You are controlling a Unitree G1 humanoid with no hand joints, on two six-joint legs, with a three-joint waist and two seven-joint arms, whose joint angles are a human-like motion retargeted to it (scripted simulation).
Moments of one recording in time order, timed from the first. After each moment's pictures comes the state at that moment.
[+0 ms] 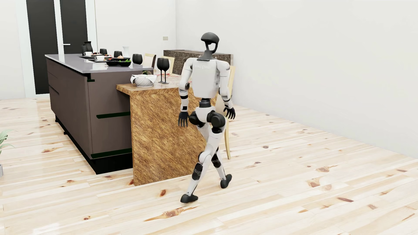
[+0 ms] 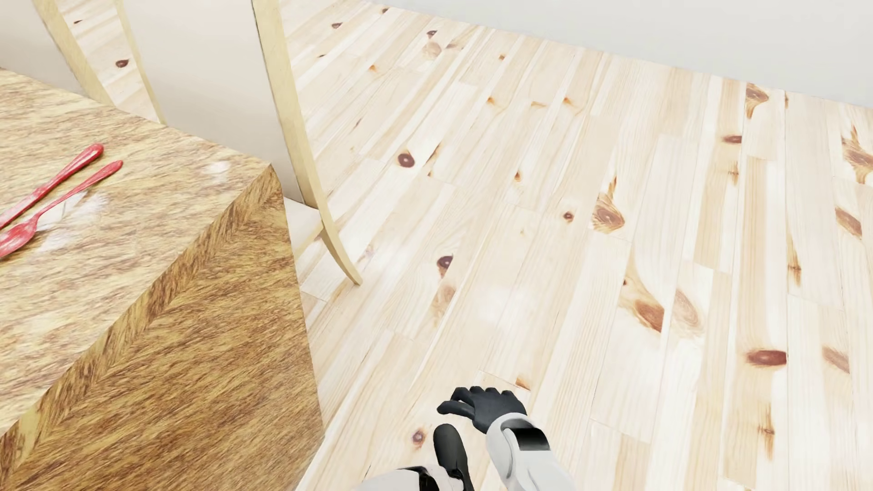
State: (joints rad) body -0.45 0.25 0.04 -0.03 0.33 0.10 0.38 0.09 0.14 0.28 0.27 0.46 -0.12 -0.06 -0.24 0.05 -0.04 0.00 -0.22 0.02 0.34 0.63 0.63 0.88 -1.15 0.21 0.09 -0.09 0.09
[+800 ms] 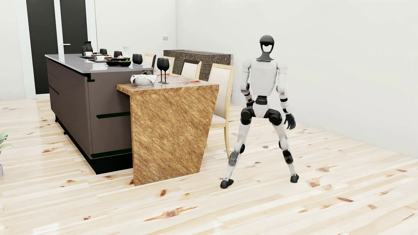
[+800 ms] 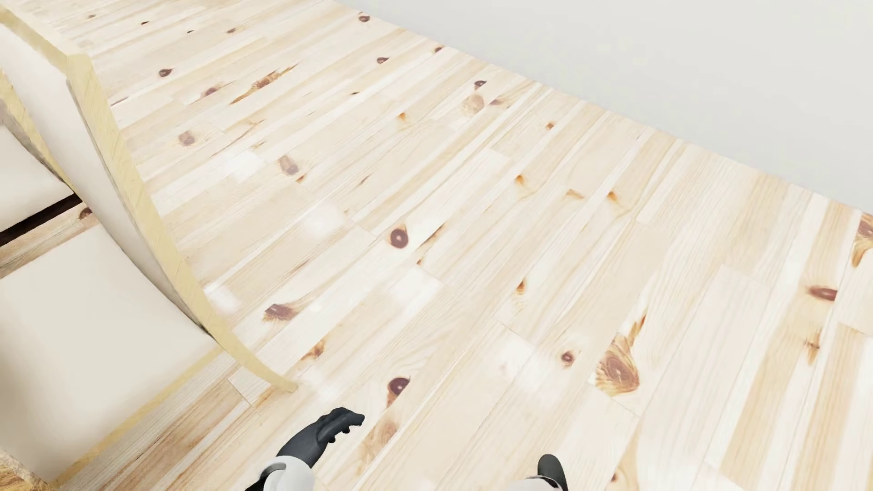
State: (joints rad) body 0.02 -0.40 -0.09 0.09 -0.32 -0.03 -0.21 0.17 0.12 0.55 0.35 0.12 0.34 -0.49 0.12 0.05 -0.10 -0.16 0.24 -0.17 -0.06 0.43 0.73 0.83 -1.16 0.12 0.26 -0.05 0.08
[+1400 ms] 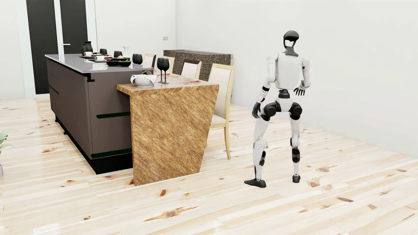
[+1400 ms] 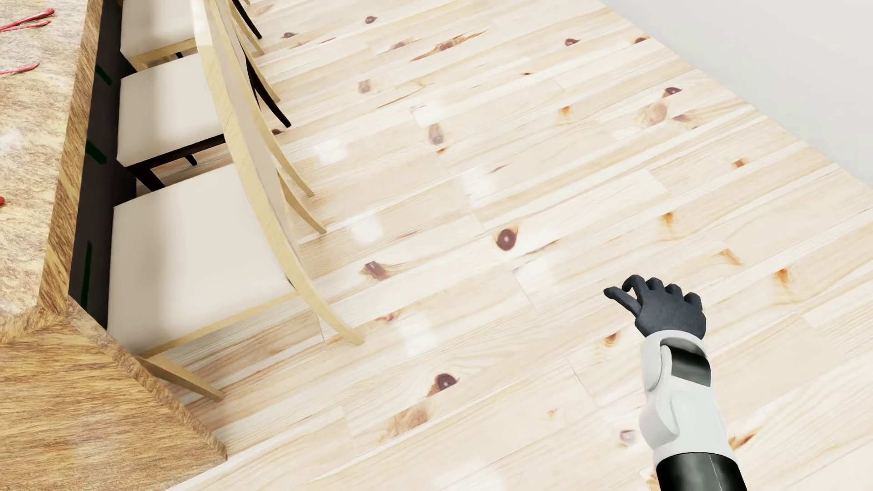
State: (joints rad) body -0.01 -0.14 -0.05 0.37 -0.23 0.12 0.65 -0.41 0.12 0.30 0.29 0.38 -0.19 -0.05 -0.05 0.05 -0.34 -0.14 0.08 0.04 -0.08 0.68 0.36 0.94 -1.18 0.18 0.20 -0.12 0.05
